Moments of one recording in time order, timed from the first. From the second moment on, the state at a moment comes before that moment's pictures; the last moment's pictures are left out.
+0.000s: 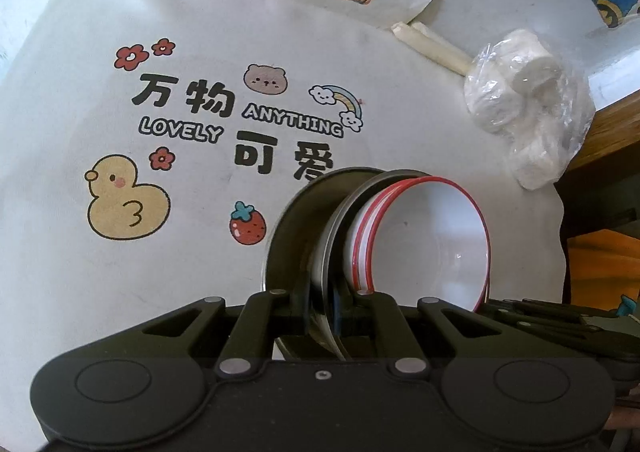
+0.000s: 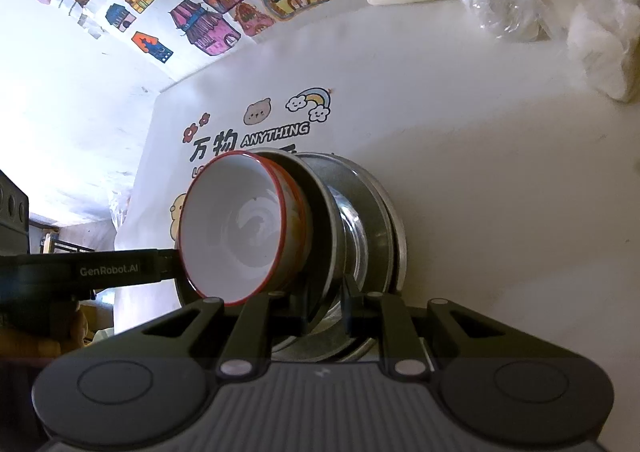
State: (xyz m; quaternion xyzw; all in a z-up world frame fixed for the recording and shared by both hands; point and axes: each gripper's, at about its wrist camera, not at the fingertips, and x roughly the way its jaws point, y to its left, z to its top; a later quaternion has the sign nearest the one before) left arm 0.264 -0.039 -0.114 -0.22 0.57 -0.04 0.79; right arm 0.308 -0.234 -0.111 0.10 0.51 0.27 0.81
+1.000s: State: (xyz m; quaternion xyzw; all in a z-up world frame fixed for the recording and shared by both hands) left arm 0.282 -0.031 -0.125 -0.20 0.59 -0.06 0.78; right arm 0.317 -0.229 -0.123 0.12 0.52 0.26 0.80
